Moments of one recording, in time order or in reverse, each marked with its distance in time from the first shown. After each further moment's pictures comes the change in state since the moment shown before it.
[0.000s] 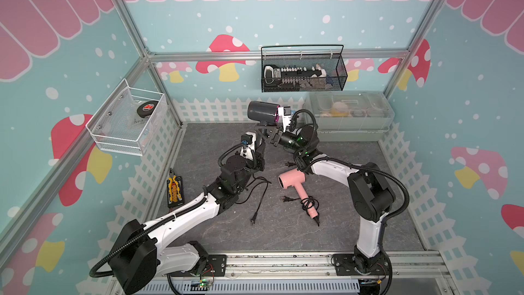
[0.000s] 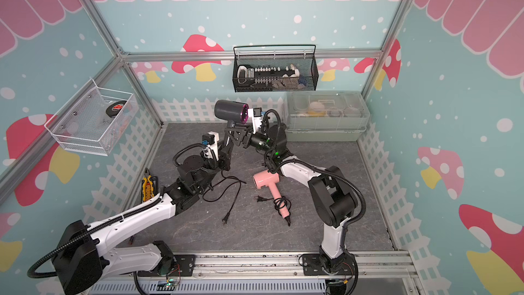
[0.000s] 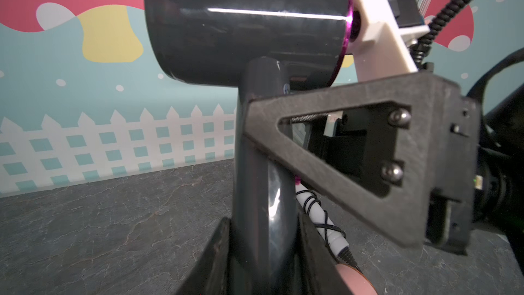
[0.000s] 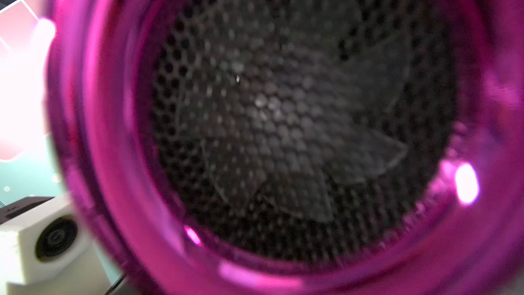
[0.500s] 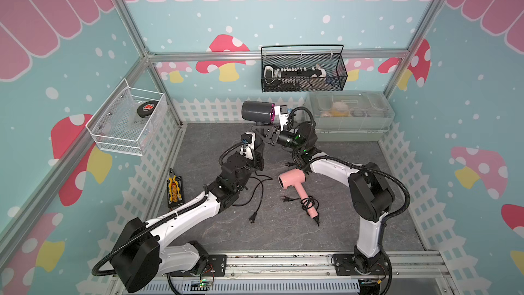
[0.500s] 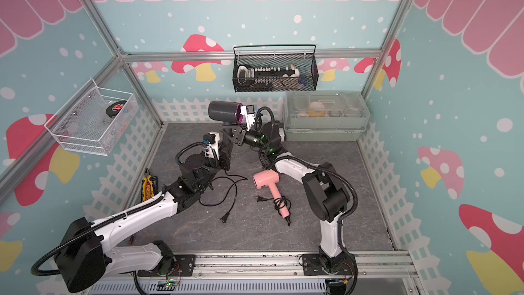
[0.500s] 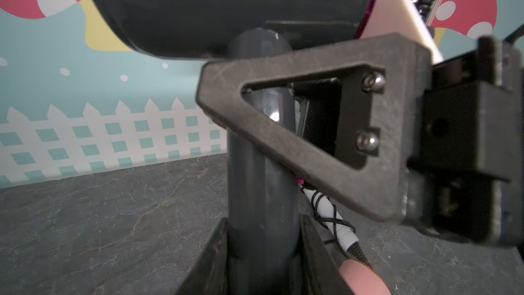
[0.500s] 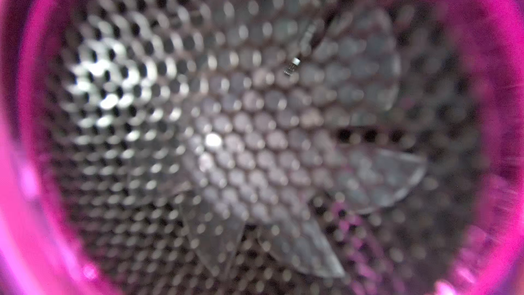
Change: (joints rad) left arm 0.044 0.022 0.002 -0.017 0.020 -0.016; right arm 0.017 0.064 0.130 -0.077 -0.084 0.012
